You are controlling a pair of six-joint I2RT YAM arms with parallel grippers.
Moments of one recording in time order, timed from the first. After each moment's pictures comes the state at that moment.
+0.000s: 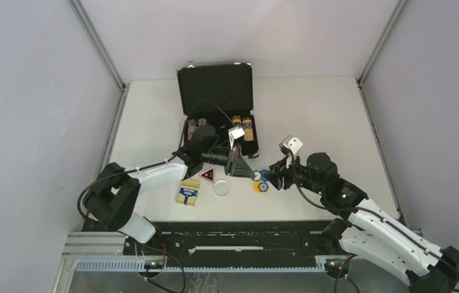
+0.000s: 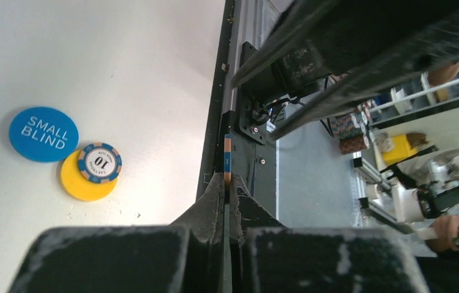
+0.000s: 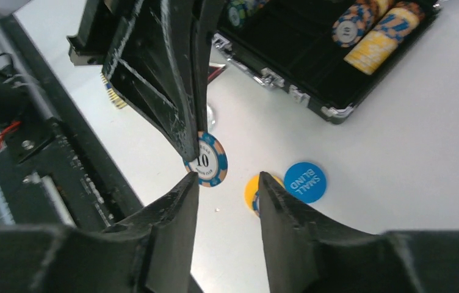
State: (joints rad) left arm -0.67 1.54 0.81 0.33 0.97 -0.51; right arm 0.75 0.72 0.59 -0.23 -0.14 0.10
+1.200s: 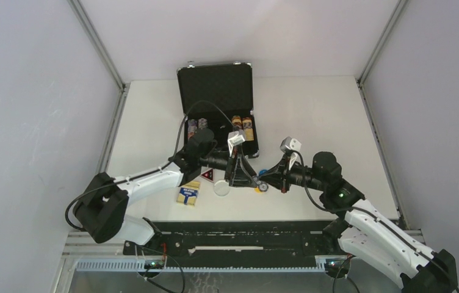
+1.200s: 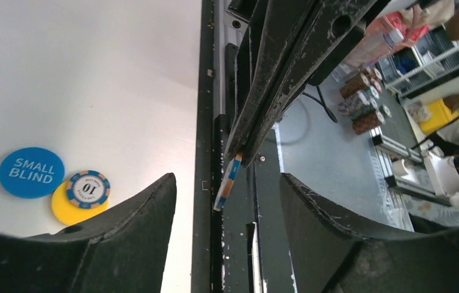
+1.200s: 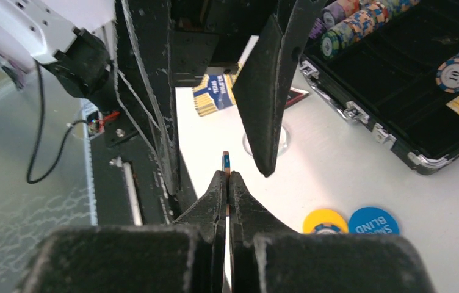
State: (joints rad) left arm -0.74 1.42 0.78 0.33 0.99 -0.36; right arm 0.60 0.70 0.49 0.00 -0.61 0.20
